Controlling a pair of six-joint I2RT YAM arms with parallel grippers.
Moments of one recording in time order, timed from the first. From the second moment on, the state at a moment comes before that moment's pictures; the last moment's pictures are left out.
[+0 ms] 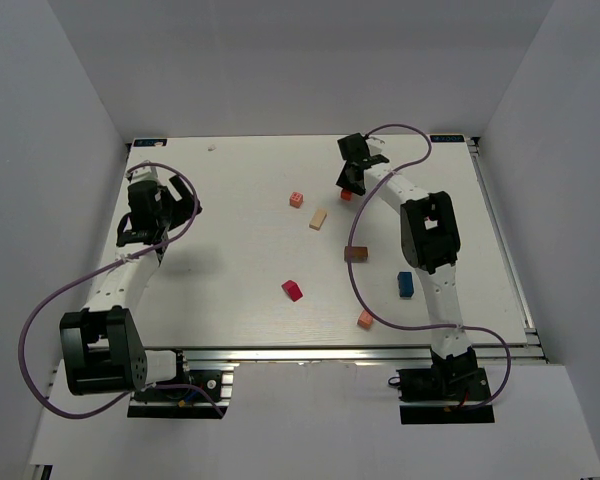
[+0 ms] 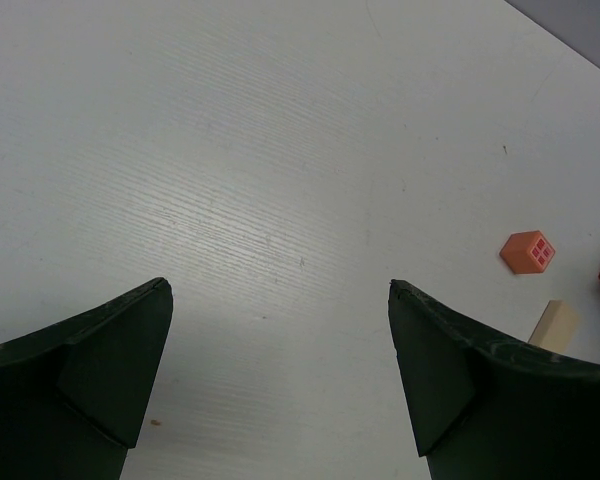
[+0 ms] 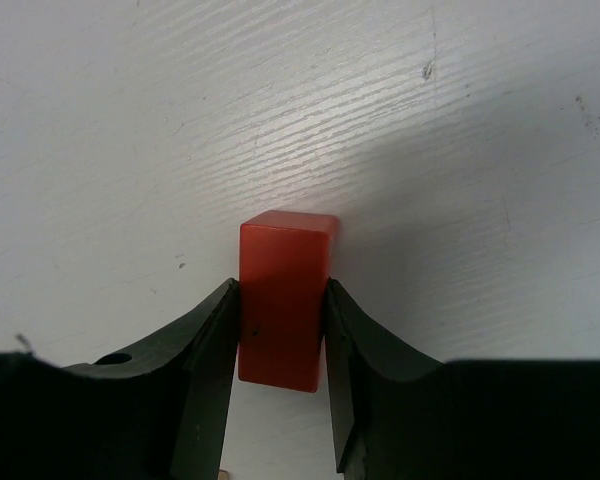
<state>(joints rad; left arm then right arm) 0.06 1.30 0.85 -0.04 0.01 -0.42 0.41 2.38 1.98 -0.51 0.31 0.70</state>
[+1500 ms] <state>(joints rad) 0.06 1.28 0.84 -0.06 0.02 -0.42 0.50 1.93 1.50 -0.78 -0.63 -1.01</state>
